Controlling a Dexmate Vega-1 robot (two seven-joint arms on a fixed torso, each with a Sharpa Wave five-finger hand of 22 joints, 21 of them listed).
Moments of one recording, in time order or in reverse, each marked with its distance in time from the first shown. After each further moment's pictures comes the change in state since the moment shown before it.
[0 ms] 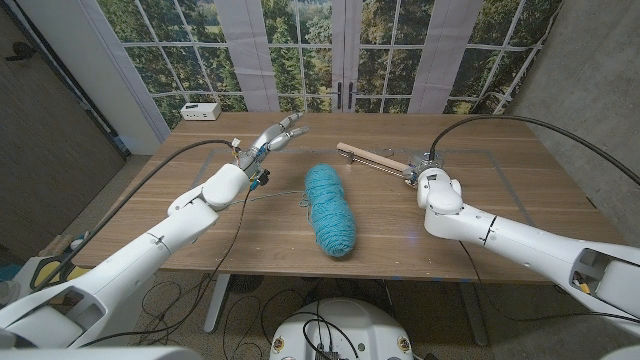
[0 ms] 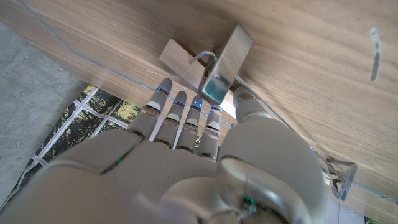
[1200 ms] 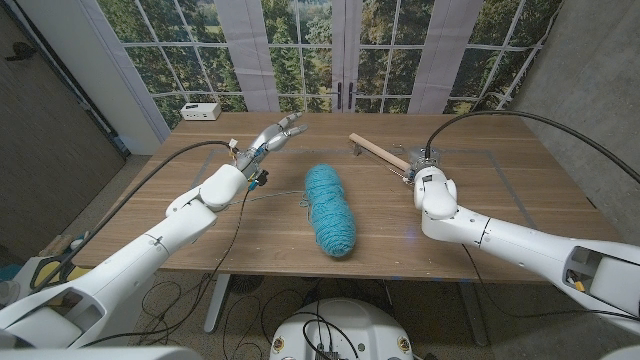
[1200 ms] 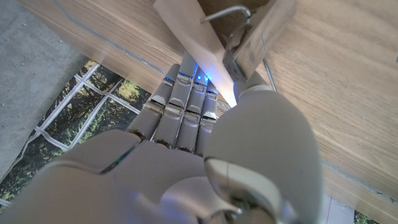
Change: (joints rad) left arm 0.006 0.001 -0.009 0.008 -0.025 -0.025 -0.015; left_hand -0.030 0.004 -0.015 0.015 0.000 0.000 0.000 -0.004 0.000 0.000 0.000 -0.004 0.000 0.000 0.000 0.000 0.000 0.000 0.000 0.000 0.000; right arm -0.009 0.009 -0.031 0.050 -0.055 0.009 -0.058; right_hand 0.325 -0.106 -0.025 0.008 -0.012 0.224 0.183 0.036 0.021 0.442 0.093 0.314 0.090 0.483 -0.014 0.420 0.123 0.184 -0.087 0.113 0.038
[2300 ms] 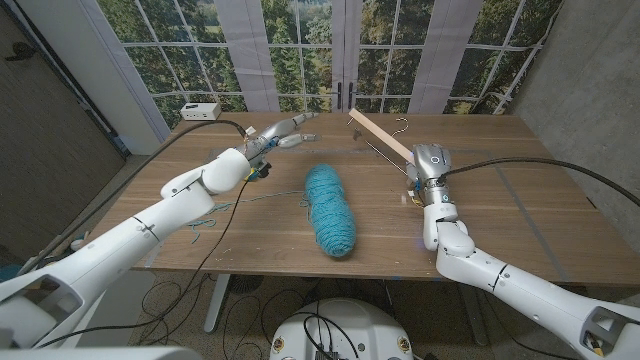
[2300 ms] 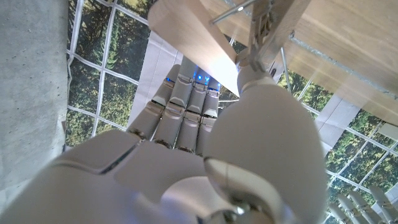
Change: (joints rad) left arm -0.057 0.133 0.050 -0.252 0.229 0.253 -0.115; left_hand 0.214 0.005 0.072 -0.131 0.005 0.027 -0.045 0.008 0.005 0.035 -0.035 -0.004 0.000 0.025 -0.044 -0.004 -0.012 0.048 -0.023 -0.010 -0.007; right arm -0.329 0.043 0.284 0.011 -0.030 0.267 -0.789; right_hand 0.009 -0.009 -0.025 0.006 0.046 0.028 -0.036 0.021 0.050 -0.004 -0.029 0.070 0.150 0.032 -0.014 -0.004 0.382 -0.017 0.005 0.023 0.004
